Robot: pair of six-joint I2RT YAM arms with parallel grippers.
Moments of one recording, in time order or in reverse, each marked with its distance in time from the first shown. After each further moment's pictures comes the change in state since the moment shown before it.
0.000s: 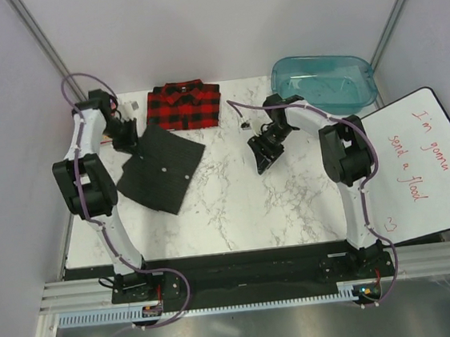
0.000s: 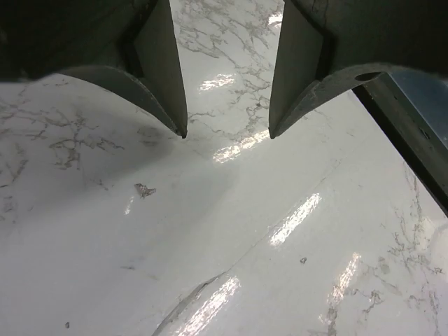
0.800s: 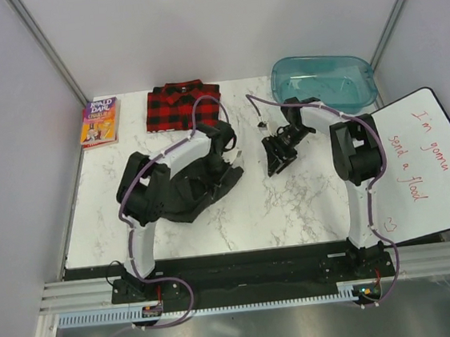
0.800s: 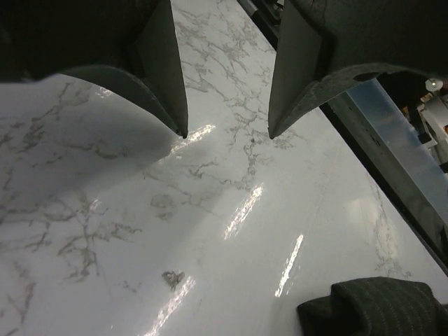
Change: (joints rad) left arm -0.739 0.038 -0.221 0.010 -0.305 -0.208; right arm -0.097 -0.037 -0.111 -0.005 -0.079 0.068
